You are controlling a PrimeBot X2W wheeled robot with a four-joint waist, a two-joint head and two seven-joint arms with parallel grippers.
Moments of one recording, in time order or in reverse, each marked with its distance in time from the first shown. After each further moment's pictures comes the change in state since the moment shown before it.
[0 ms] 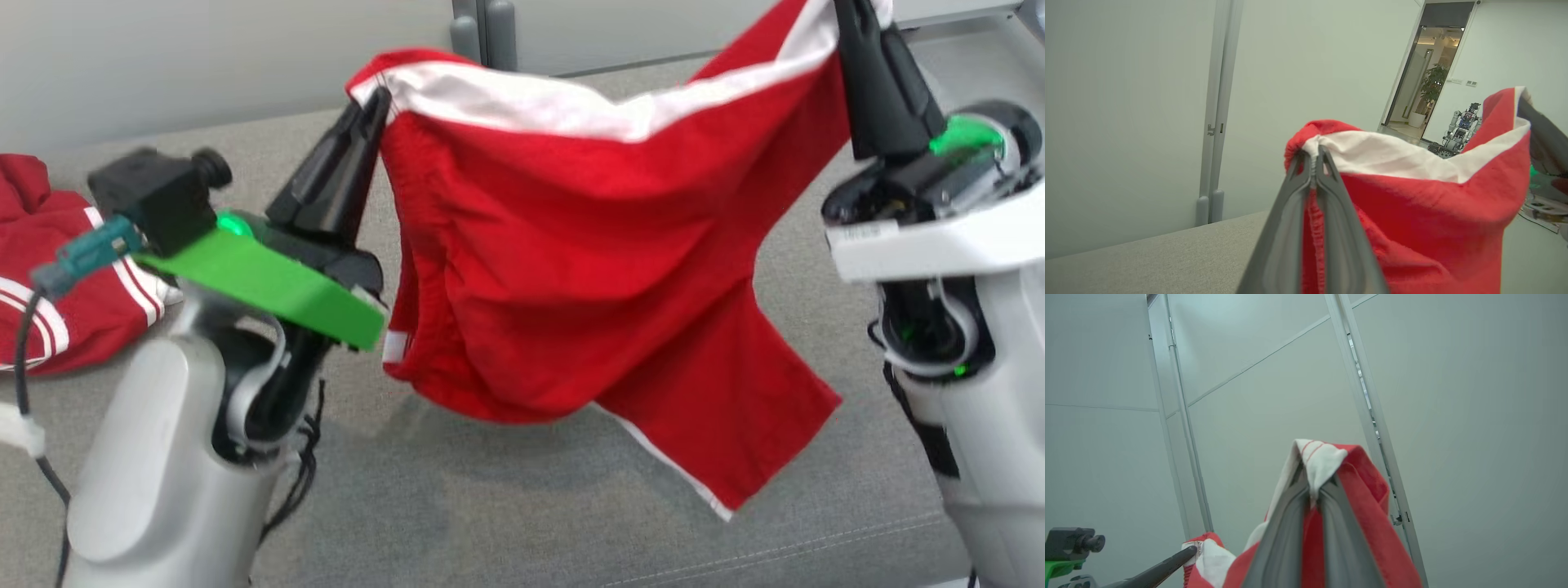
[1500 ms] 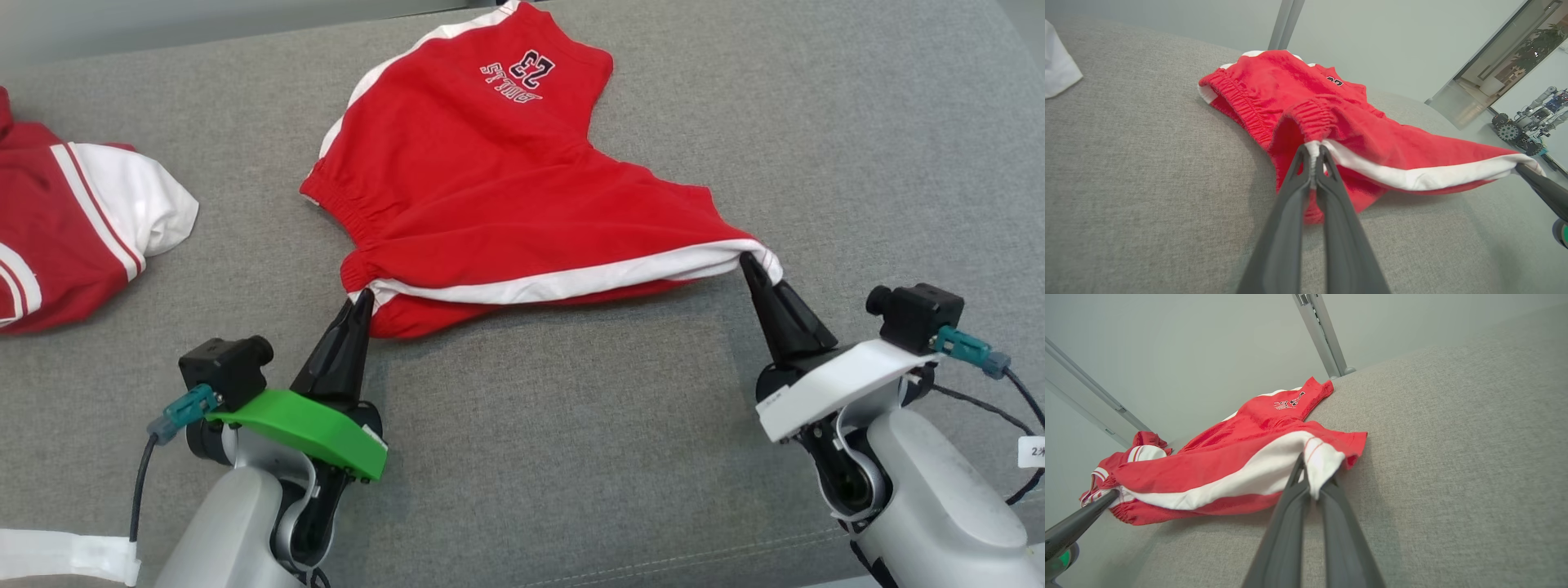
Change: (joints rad) left arm 0.153 -0.018 -0.047 0.486 -0.002 -0.068 -0.304; right arm 0.170 0.000 0.125 0.509 -0.002 0.000 -0.053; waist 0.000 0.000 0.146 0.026
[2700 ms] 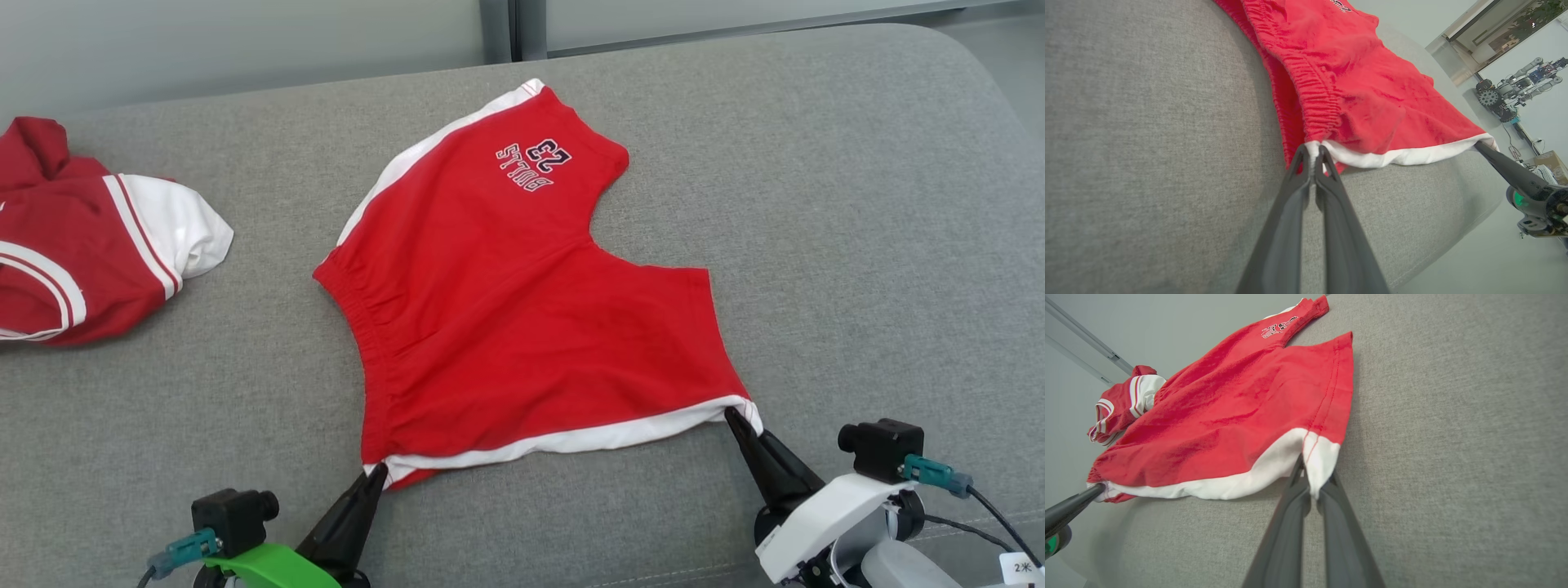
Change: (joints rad) left arm 0.251 0.202 -0.210 -0.103 -0.242 -0.009 0.001; right arm 0.220 -0.035 0.107 0.026 0.020 0.000 -0.007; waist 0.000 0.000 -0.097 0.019
